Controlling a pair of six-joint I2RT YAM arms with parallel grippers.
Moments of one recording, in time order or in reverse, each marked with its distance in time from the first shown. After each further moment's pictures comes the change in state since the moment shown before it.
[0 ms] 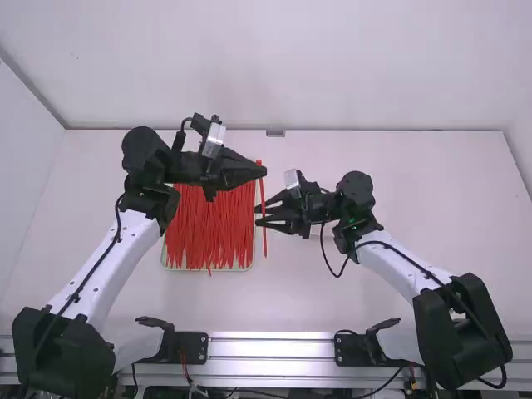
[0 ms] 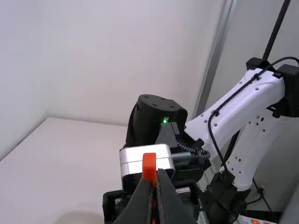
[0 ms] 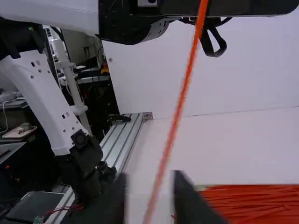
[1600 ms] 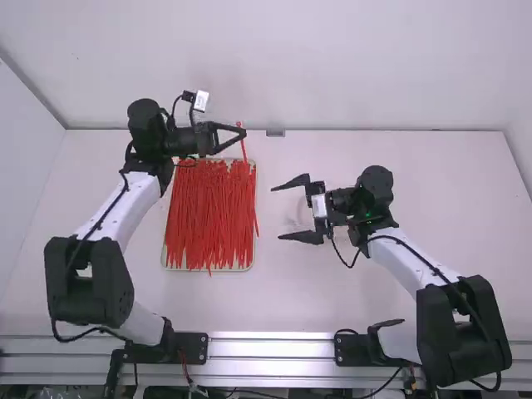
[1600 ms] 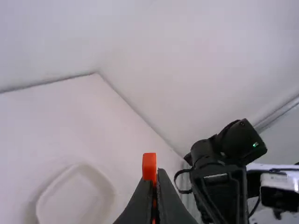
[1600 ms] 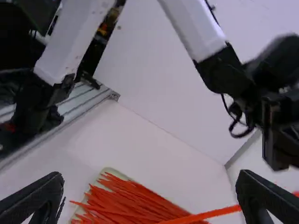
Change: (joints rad) left arm 0.174 0.343 0.182 -0.128 -0.084 -0.375; right arm -0.148 0.000 0.000 -0.001 -0.195 -0.758
